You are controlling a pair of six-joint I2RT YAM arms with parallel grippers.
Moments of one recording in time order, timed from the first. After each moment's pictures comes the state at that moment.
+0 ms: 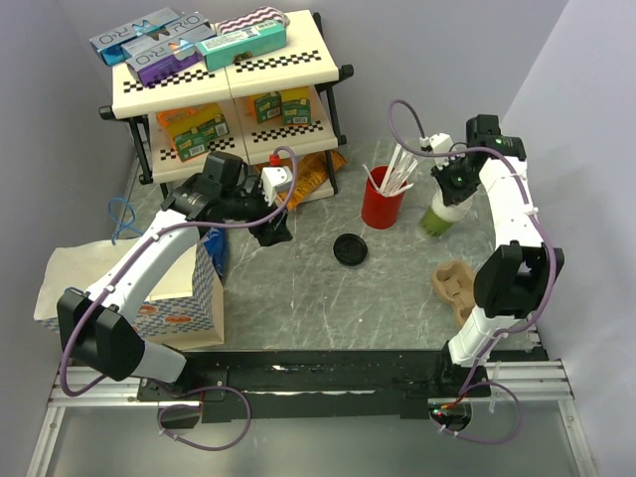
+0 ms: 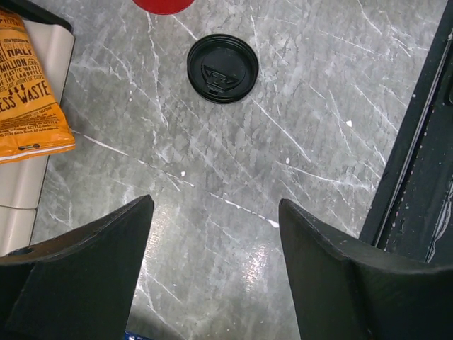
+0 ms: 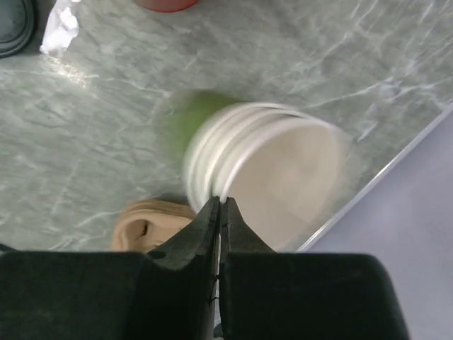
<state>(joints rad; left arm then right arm) -0.43 1.40 1.33 -0.65 0.62 0.39 -0.08 1.74 1.78 -1.18 -0.21 -0.73</state>
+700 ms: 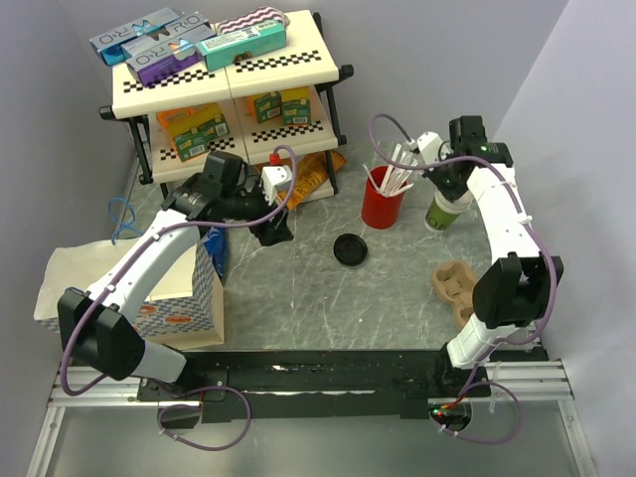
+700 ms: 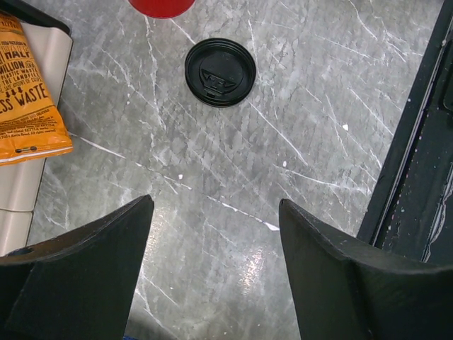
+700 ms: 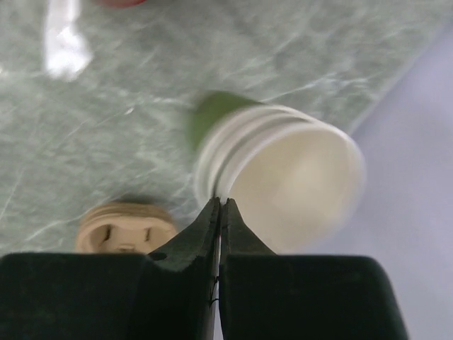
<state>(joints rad) -0.43 1.41 1.33 -0.64 0.63 0.38 0.02 1.67 1.68 -1.07 0.00 -0.73</state>
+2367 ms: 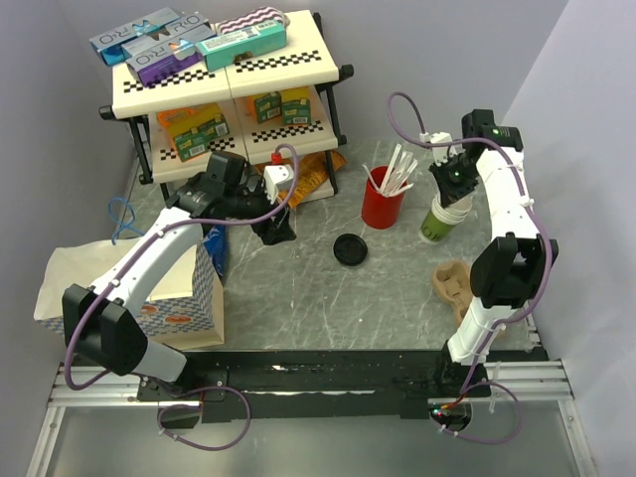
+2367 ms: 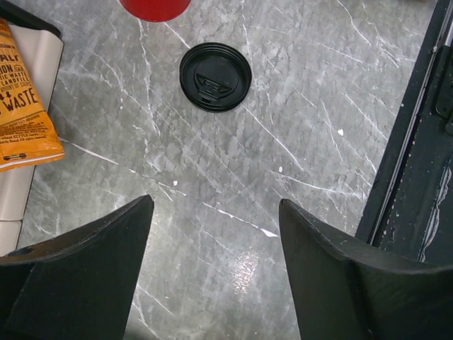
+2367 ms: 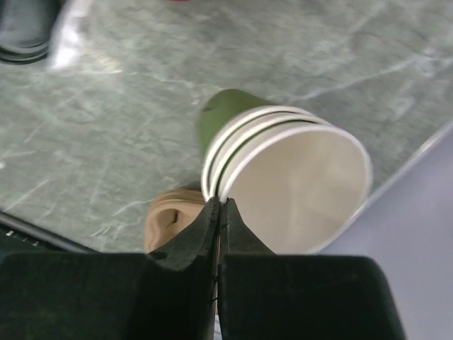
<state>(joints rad) -0.43 1.43 1.33 -0.62 0.66 0.36 -0.07 1.82 1.91 -1.33 -0.22 -0.62</state>
